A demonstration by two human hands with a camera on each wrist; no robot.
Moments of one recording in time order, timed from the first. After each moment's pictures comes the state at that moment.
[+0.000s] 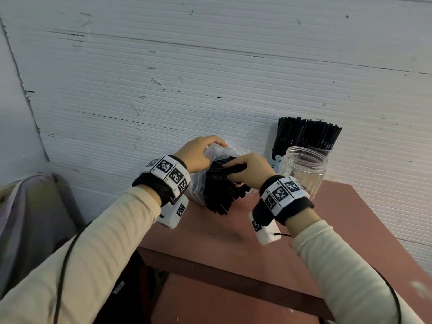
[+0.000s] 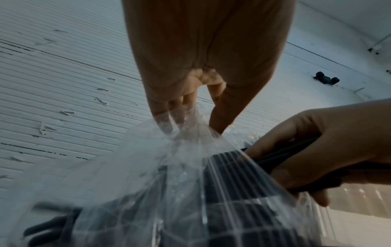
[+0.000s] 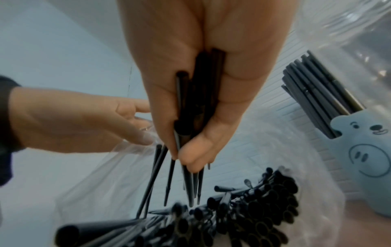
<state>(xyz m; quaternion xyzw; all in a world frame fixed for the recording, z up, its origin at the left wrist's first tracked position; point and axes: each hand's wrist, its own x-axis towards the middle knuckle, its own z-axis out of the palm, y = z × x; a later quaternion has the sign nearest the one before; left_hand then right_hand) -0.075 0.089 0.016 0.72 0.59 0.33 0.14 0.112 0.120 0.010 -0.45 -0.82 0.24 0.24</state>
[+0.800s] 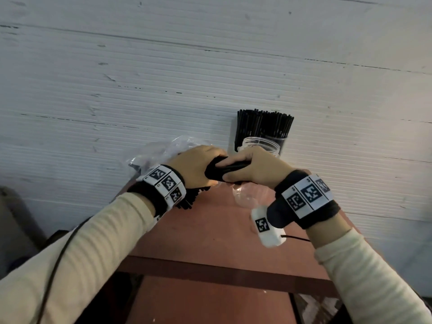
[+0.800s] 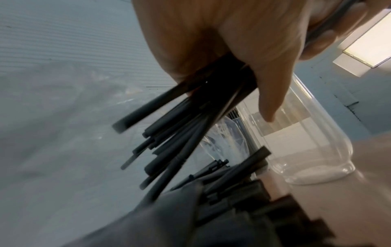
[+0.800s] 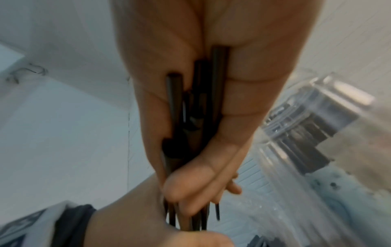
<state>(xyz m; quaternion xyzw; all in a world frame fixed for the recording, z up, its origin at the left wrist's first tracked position) 0.008 0.098 0.000 0.84 0.48 0.24 -0.02 0.206 0.076 0.043 -0.37 -0.82 0.36 0.25</state>
